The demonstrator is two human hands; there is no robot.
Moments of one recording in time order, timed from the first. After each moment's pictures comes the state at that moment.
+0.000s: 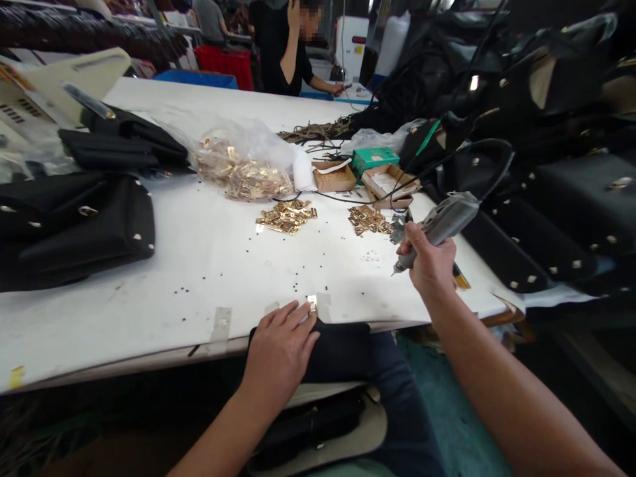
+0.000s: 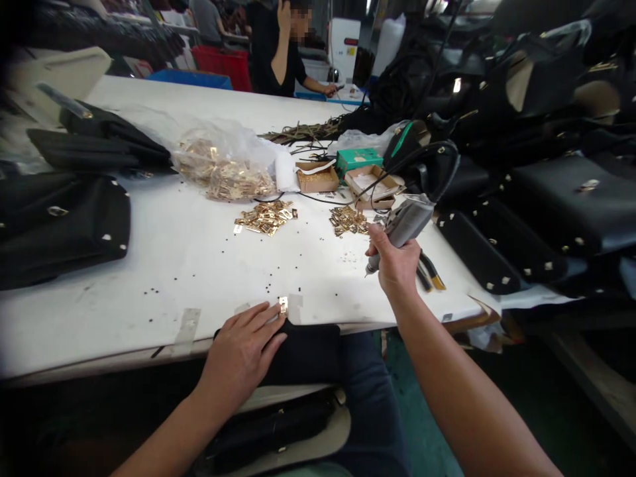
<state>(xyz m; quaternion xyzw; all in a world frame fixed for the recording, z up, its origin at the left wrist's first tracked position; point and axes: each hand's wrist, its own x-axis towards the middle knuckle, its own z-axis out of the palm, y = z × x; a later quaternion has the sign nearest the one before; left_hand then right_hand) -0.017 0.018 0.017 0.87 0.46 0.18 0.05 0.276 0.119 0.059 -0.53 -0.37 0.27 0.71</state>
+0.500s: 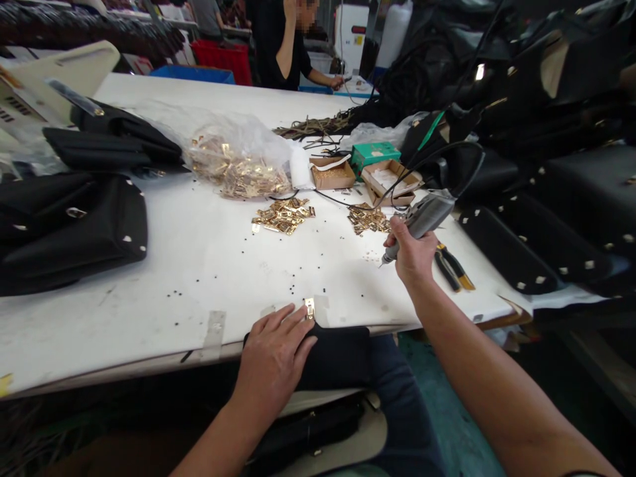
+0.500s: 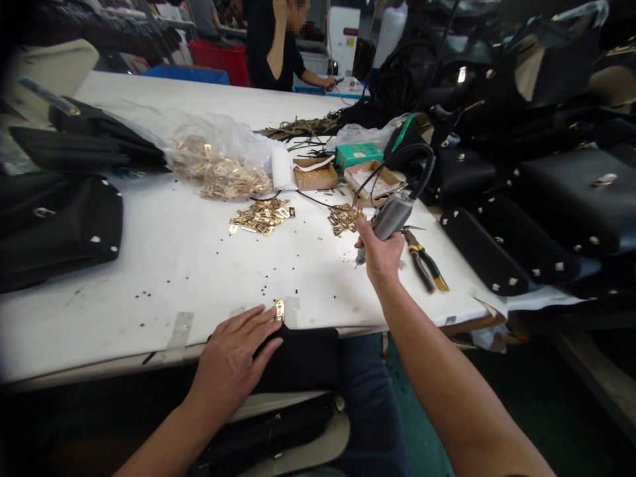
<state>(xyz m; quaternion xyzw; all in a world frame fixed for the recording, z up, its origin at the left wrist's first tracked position) -0.017 0.019 0.014 0.85 0.47 0.21 0.08 0.271 0.151 0.031 -0.56 -0.36 0.25 0.71</state>
